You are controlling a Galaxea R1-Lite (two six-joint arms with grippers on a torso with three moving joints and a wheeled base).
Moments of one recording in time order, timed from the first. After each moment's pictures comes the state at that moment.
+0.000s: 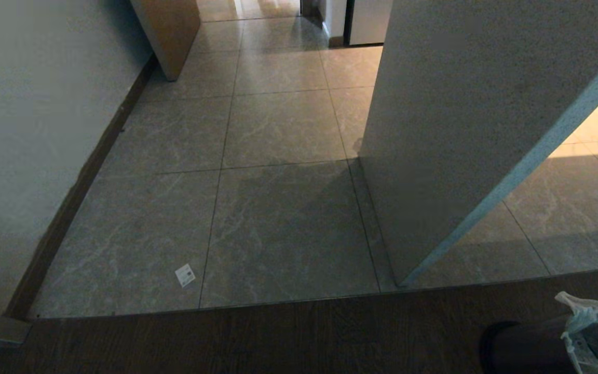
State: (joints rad) left arm 0.00 0.00 0.00 0.00 0.00 0.00; right arm -0.97 2.13 -0.46 -0.74 0.69 -0.58
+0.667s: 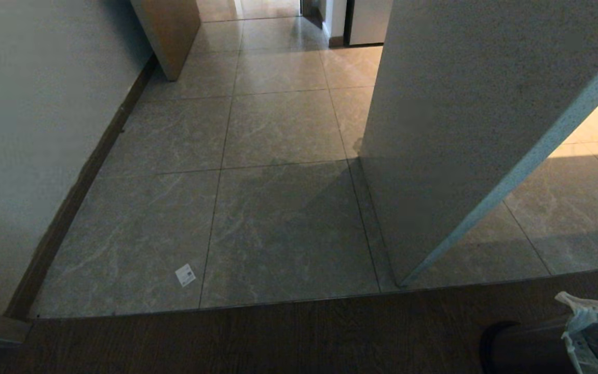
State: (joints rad) left arm 0.00 0.00 0.00 0.00 0.00 0.00; right arm -0.97 2.12 -0.61 -0.68 0.52 -0.55
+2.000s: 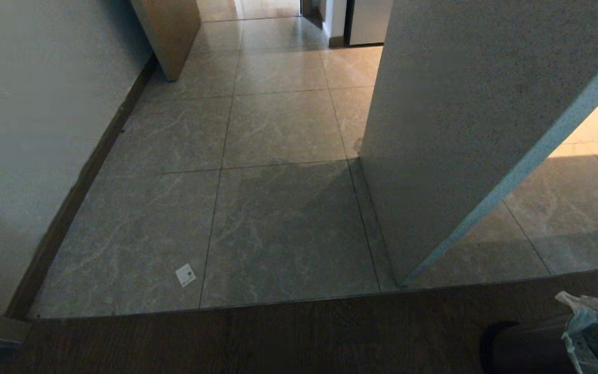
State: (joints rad) left arm 0.00 0.00 0.00 0.00 0.00 0.00; right arm -0.91 2.37 -0.72 -0.95 0.59 -0.27
